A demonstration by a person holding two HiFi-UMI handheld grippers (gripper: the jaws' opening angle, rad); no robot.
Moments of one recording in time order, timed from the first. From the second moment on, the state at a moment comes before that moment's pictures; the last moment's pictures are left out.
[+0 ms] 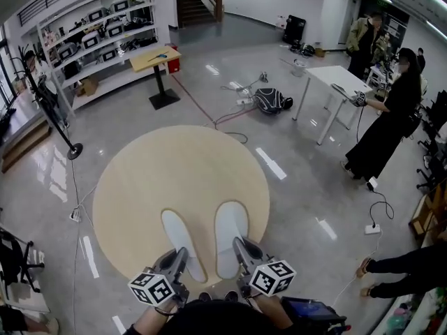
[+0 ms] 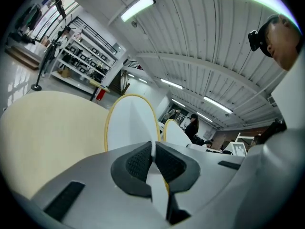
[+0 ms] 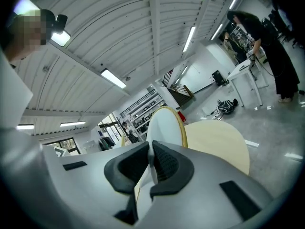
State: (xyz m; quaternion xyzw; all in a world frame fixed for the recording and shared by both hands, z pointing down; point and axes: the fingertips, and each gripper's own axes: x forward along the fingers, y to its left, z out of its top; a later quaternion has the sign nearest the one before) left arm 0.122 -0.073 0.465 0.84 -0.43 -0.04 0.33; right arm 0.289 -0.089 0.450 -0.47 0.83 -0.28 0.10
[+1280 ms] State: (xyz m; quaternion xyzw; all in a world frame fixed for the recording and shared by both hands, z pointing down) left arm 0.116 -0.142 0.515 0.82 -0.43 -0.01 0.36; right arm 0.396 -0.168 0.488 -0.59 0.75 -0.28 0.10
